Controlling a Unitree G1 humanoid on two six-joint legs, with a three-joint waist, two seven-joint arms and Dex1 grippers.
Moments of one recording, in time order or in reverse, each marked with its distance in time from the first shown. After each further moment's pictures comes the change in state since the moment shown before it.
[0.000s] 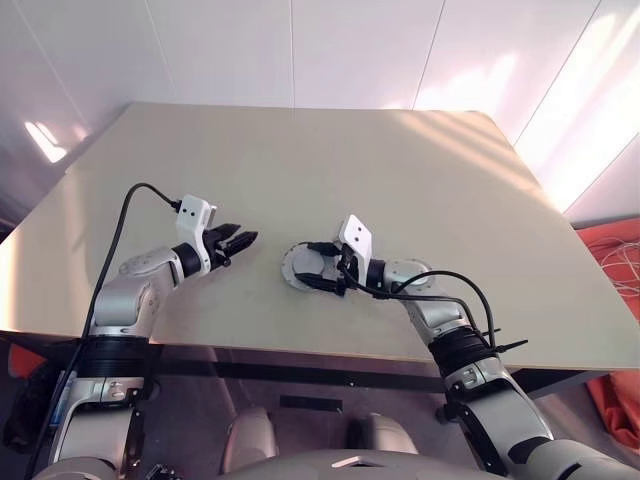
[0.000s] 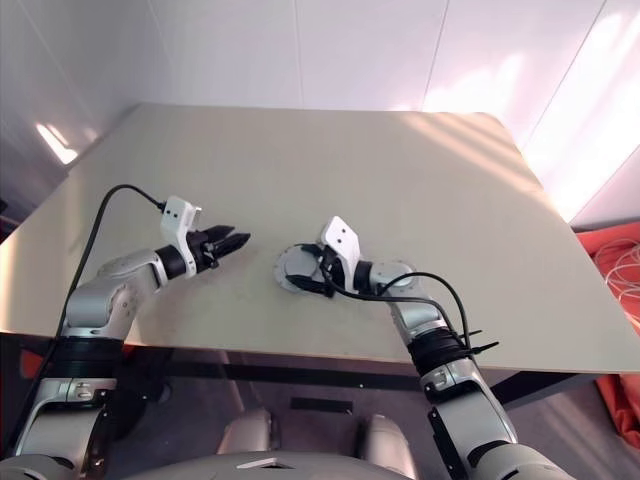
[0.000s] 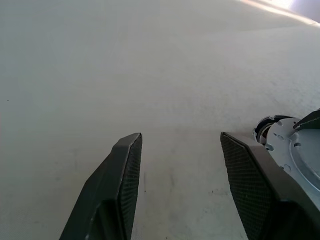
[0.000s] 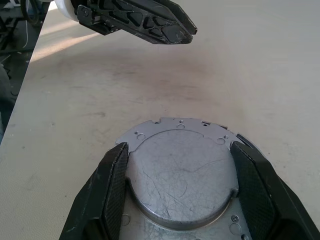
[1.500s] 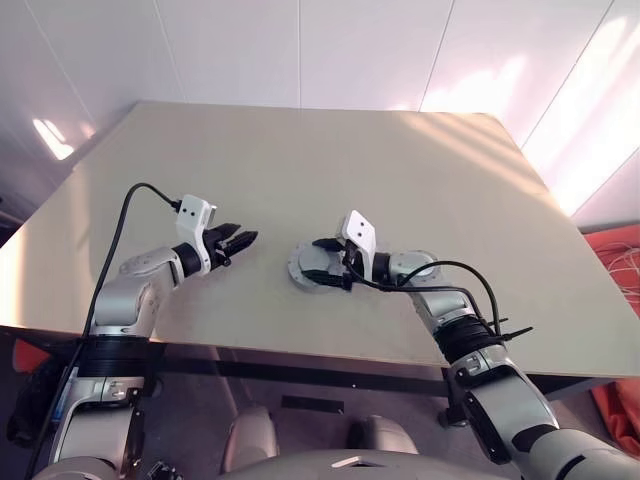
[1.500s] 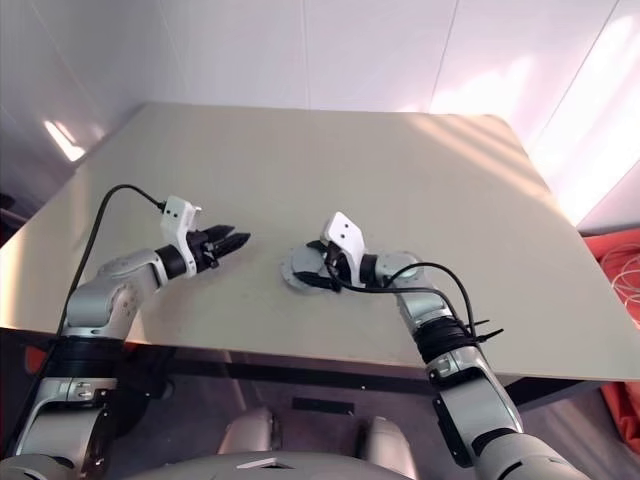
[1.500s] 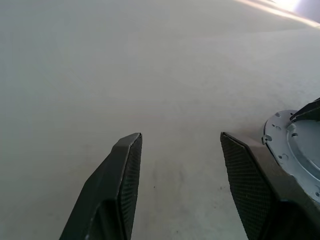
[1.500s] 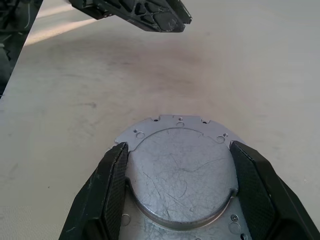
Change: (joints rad) left arm -0.002 -0.004 0.000 0.005 -0.002 -0.004 0.001; right arm -0.059 -0.044 0.008 0.064 -0.023 -0.008 0.054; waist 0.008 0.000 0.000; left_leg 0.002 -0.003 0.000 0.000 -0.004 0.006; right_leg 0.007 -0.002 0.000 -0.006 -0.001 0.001
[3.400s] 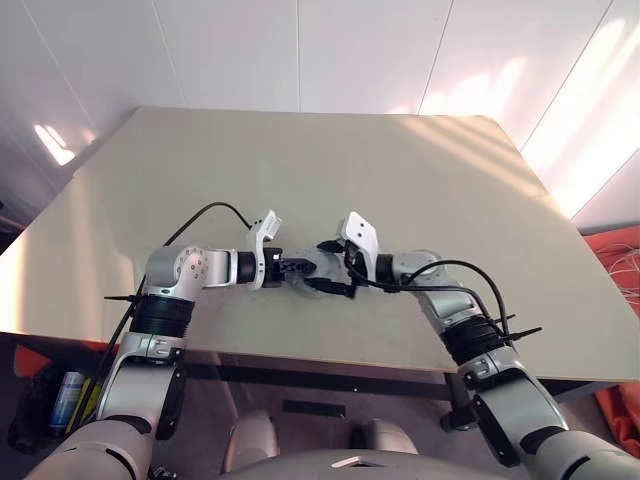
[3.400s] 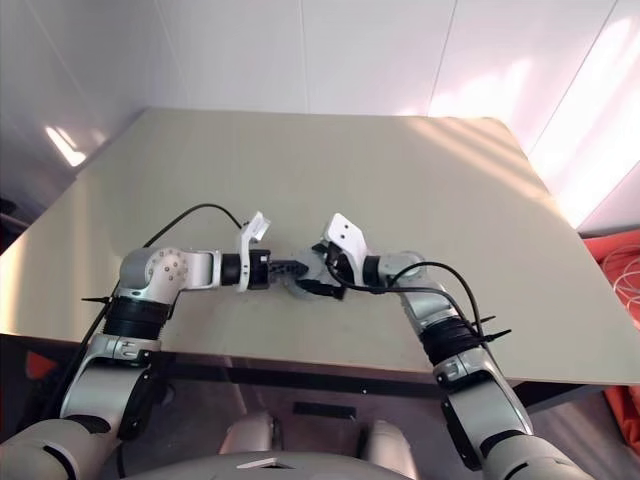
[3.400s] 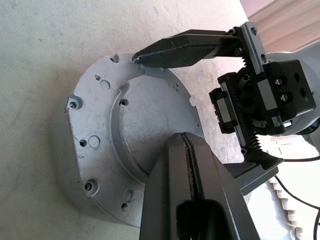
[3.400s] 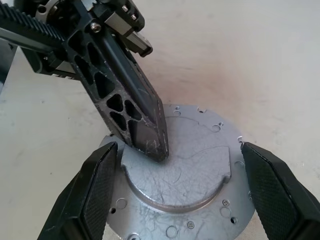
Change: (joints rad) left arm -0.221 -0.138 -0.118 0.108 -0.235 0.656 -0.005; right arm 0.012 -0.059 0.027 -0.110 0.011 0.140 0.003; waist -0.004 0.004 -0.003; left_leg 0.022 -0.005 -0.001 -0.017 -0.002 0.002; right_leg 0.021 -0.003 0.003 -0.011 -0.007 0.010
